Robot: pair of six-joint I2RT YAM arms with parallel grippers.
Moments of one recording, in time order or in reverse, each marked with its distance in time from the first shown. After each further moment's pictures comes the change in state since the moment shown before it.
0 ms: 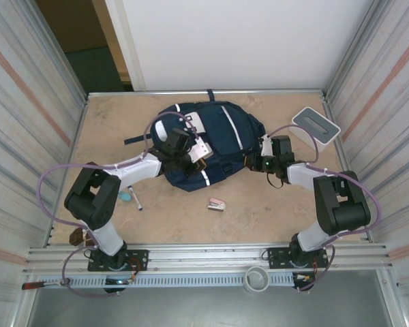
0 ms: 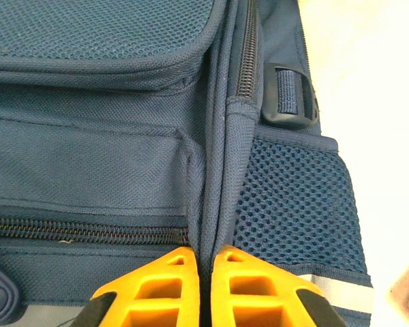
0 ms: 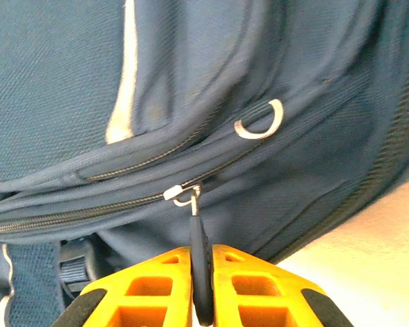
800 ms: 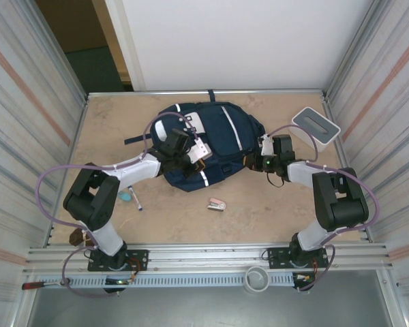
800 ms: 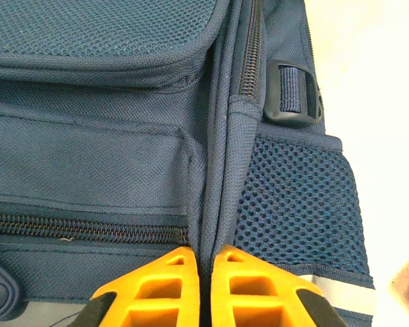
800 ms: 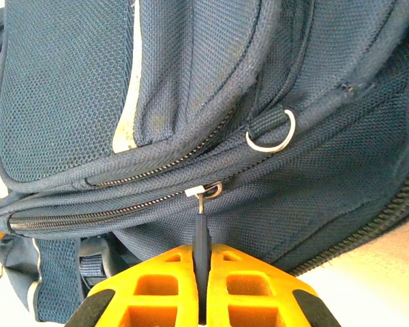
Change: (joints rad) left arm 0.002 -0.006 -0.006 -0.008 -0.005 0.009; right arm -0.010 0.036 0.022 0.008 -0.105 0.012
